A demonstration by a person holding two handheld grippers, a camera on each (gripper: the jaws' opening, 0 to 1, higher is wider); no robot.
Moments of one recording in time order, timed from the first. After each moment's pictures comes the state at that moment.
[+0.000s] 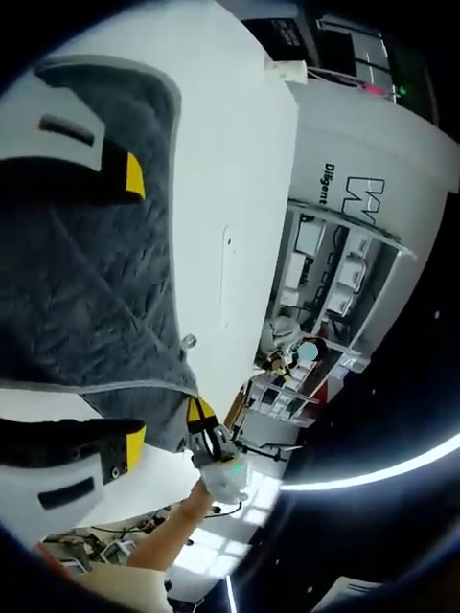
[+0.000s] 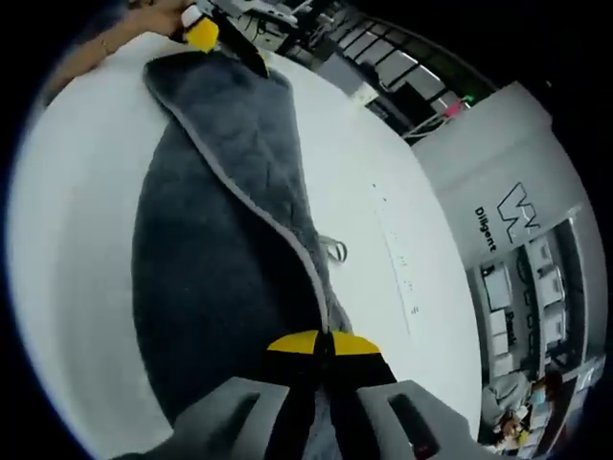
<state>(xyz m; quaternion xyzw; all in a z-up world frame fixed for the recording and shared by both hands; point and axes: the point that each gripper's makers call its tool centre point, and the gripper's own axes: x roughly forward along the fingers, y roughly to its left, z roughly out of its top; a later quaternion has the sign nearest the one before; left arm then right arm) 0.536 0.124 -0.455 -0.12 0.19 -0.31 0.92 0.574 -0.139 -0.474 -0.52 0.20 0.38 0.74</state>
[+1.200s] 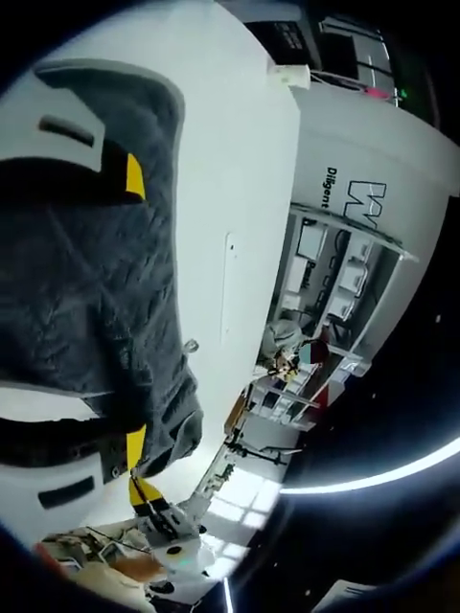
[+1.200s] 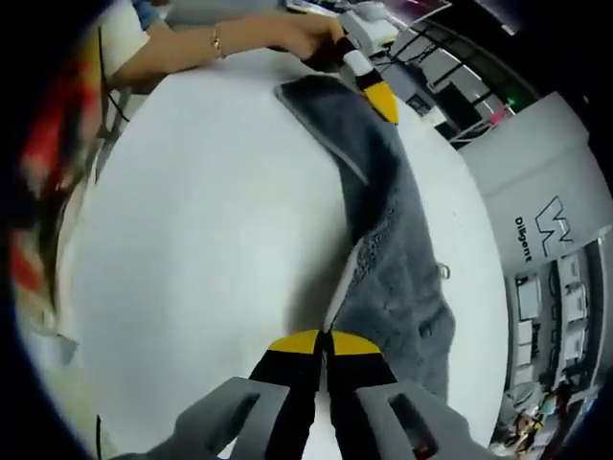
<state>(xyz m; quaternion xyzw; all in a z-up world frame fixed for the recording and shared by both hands) 0.535 0.126 -0.458 -0.12 0.19 -0.31 0.92 0.400 -0.112 -0.485 -0.53 0.25 0.44 0.68</state>
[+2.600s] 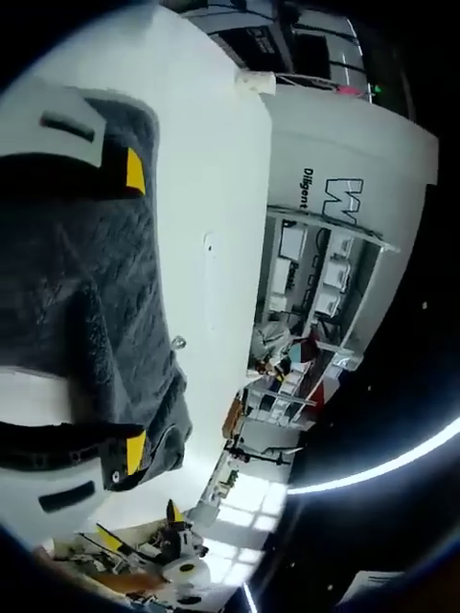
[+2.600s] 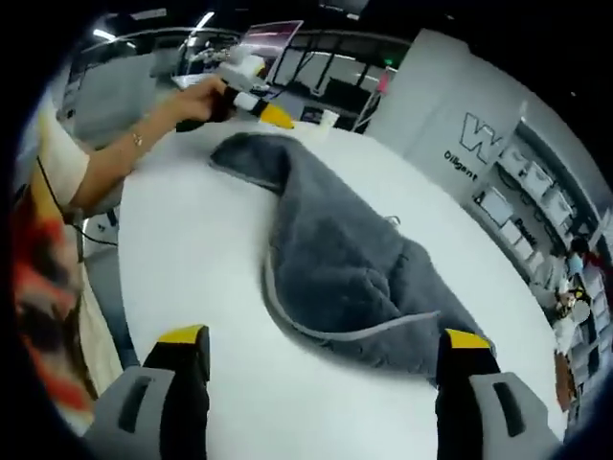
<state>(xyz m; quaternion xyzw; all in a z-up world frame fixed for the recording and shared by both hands) 0.501 0.132 -0.422 -0.08 0.16 -0.29 0.94 0.341 -0.160 -0.456 -0.29 0.26 0.33 0.86</state>
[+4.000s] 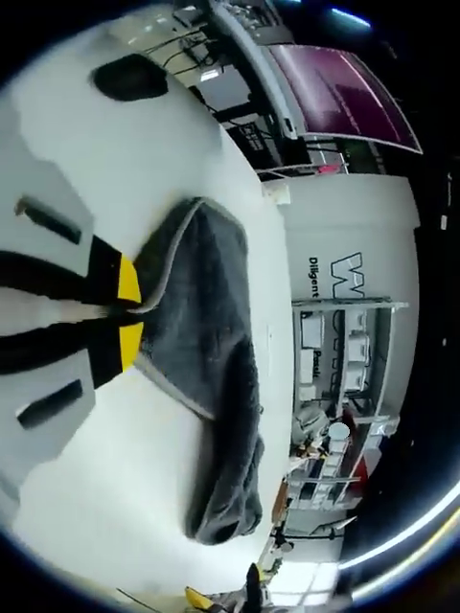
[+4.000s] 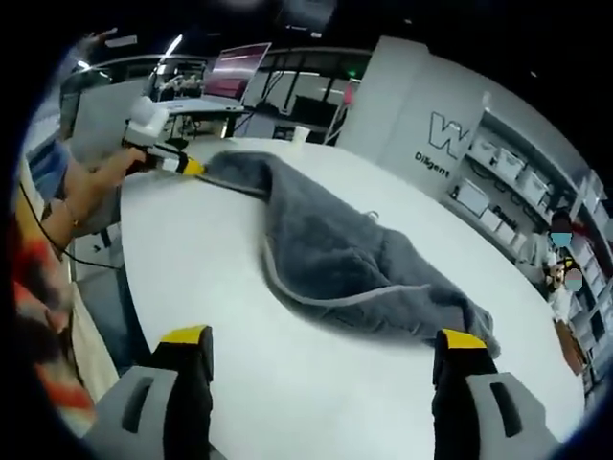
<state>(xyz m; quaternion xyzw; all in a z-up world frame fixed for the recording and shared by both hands) 0.381 0.202 -0.499 0.03 0.19 -0.05 0.98 0.314 -0.178 -0.460 -0.25 0.22 0.29 0.90</state>
